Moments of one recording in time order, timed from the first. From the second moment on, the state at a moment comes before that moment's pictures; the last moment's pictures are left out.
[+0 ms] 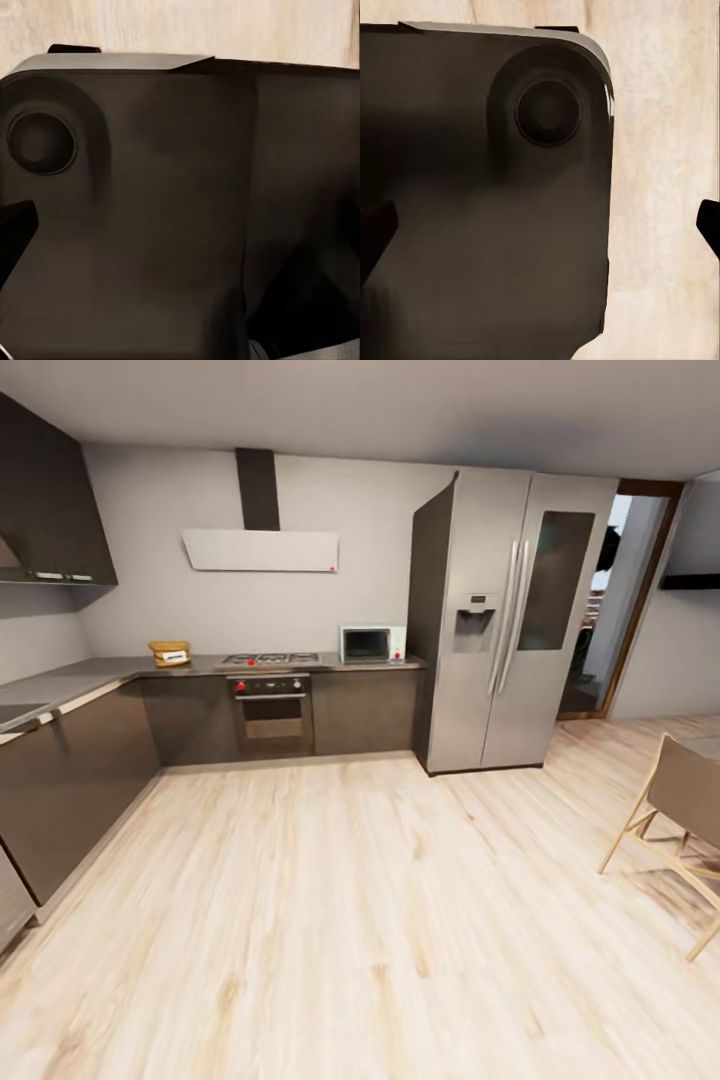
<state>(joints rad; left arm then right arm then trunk) 0.00 -0.10 0.00 -0.06 0.06 -0.06 0.00 0.00 0.00 0.00 0.00 -0.01 -0.11 -0.01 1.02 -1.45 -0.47</state>
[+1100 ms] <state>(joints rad) 0.00 -0.10 0.00 -0.06 0.06 -0.06 0.00 0.00 0.00 0.00 0.00 -0.01 -0.11 -0.01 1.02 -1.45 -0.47</state>
